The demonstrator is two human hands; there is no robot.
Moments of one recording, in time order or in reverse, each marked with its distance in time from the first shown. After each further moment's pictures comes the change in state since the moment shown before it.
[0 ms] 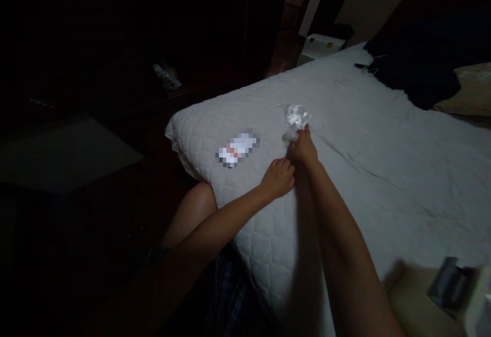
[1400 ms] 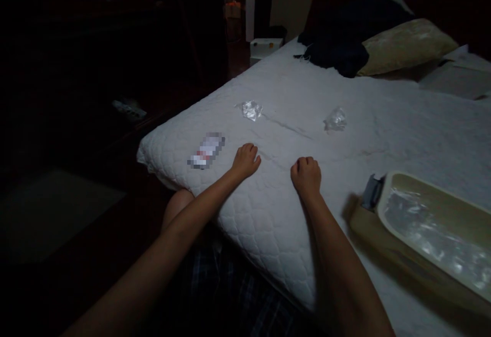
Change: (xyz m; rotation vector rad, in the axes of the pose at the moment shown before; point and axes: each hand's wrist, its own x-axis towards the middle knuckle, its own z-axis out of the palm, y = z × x) left_hand 0.010 -0.006 -0.004 -0.038 -0.046 0.037; right_hand -0.183 0.064 -0.024 -0.175 0.306 0.260
